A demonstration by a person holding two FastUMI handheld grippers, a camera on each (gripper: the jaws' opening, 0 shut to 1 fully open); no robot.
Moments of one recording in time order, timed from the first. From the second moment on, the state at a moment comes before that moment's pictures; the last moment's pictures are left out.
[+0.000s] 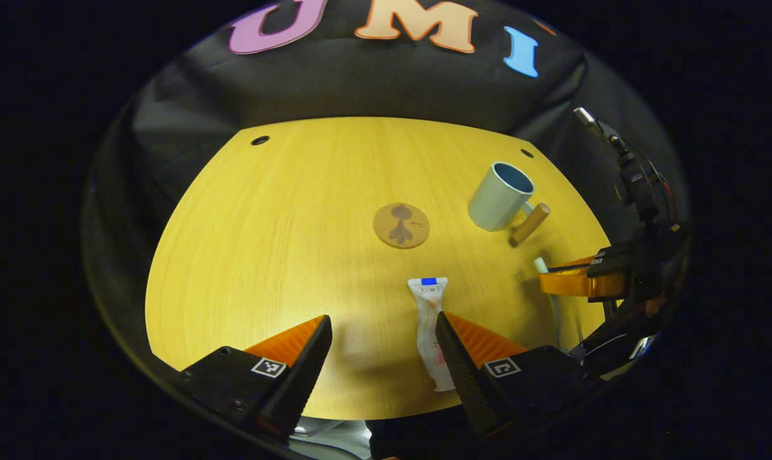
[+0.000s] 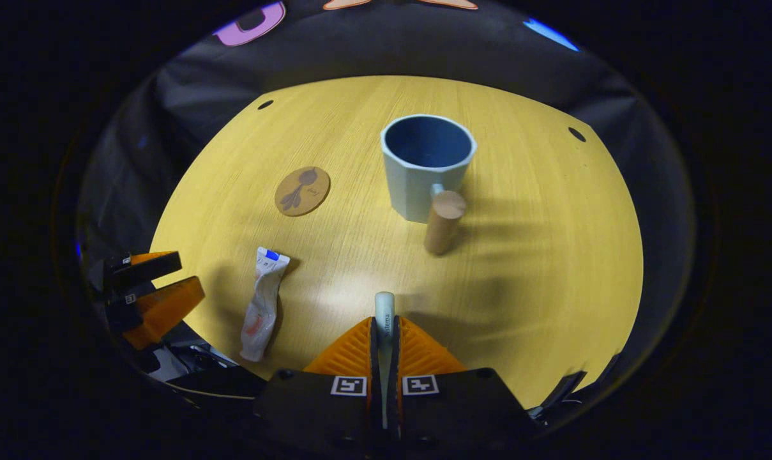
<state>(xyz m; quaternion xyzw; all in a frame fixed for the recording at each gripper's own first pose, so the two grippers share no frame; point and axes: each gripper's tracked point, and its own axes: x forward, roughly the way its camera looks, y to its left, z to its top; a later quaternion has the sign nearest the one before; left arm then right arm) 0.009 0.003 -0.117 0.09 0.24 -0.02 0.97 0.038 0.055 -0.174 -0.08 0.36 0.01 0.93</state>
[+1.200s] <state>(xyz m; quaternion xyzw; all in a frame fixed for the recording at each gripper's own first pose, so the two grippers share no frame) 0.062 -0.031 -0.182 -0.01 0.40 0.01 0.92 -0.001 -0.049 -0.161 0.00 0.33 -0.06 0.94</state>
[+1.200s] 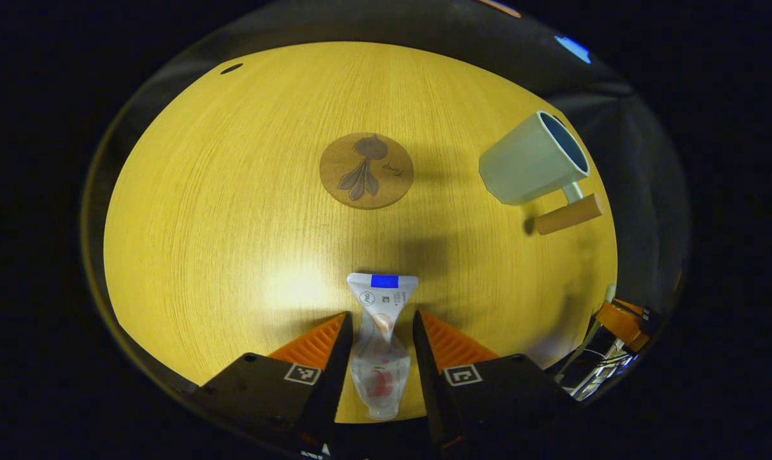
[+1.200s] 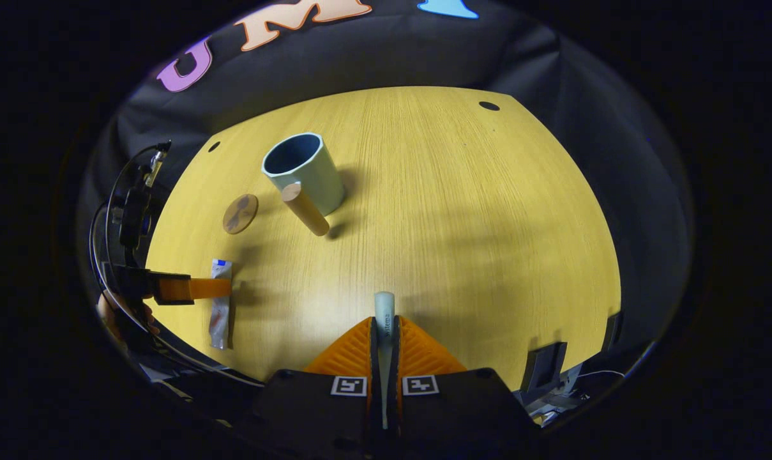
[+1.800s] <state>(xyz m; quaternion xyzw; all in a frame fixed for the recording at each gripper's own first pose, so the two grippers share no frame) 0.064 -0.031 -0.185 -0.04 0.38 0.00 0.92 -0.003 -0.054 -0.164 0.00 0.33 -0.06 0.94</state>
